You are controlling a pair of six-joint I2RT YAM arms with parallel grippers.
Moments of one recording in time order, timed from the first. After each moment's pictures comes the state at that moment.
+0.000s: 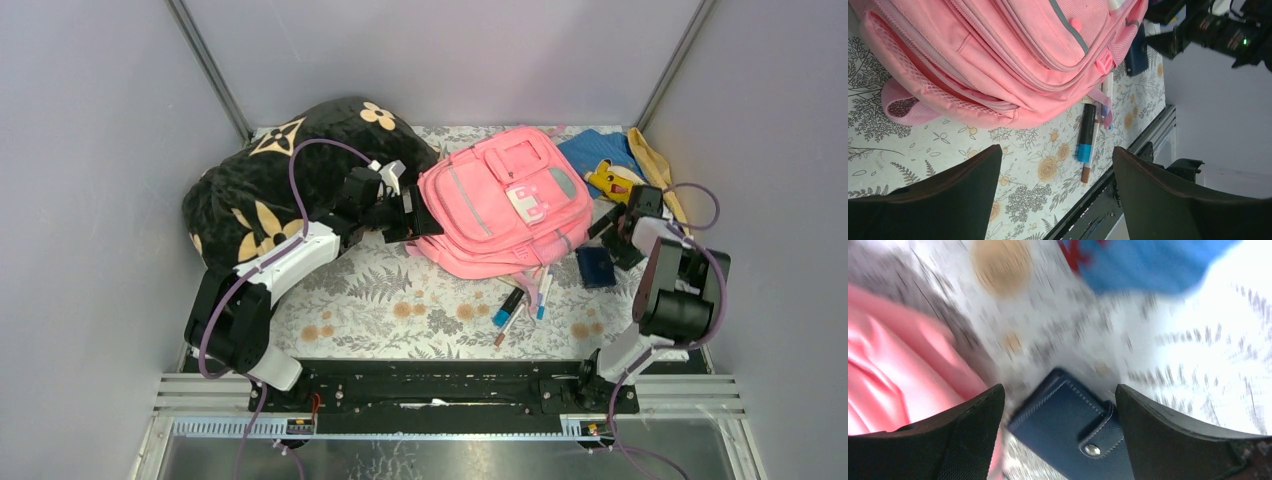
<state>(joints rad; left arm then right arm) -0.45 1.52 1.02 -0.12 0.51 -0.66 -0.30 1.73 0.99 -0.31 0.07 0.58</state>
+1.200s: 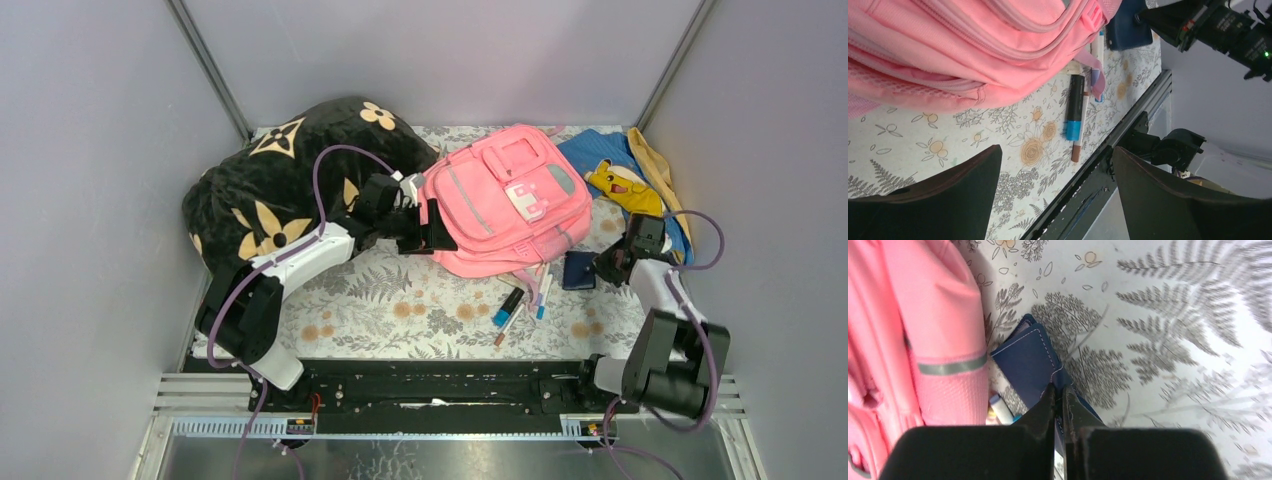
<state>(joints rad) -0.53 1.59 1.03 -0.13 0.58 -0.66 -0.30 1.33 0.65 -0.33 -0.06 0.65</state>
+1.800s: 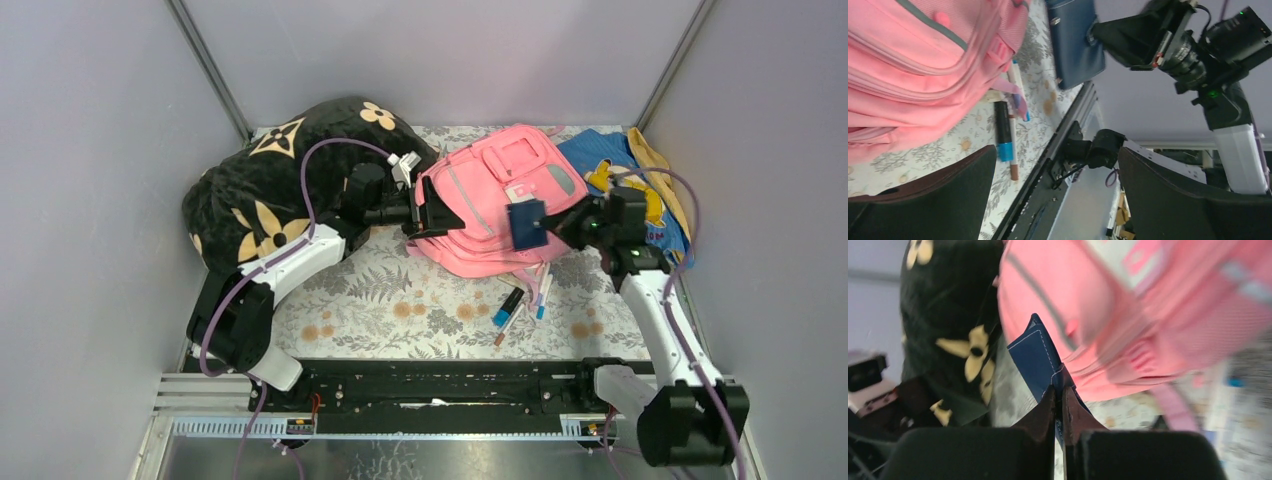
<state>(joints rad) -0.49 1.53 1.03 0.13 0.75 -0.86 -0.05 1.00 0.80 -0.37 -0.33 0.78</state>
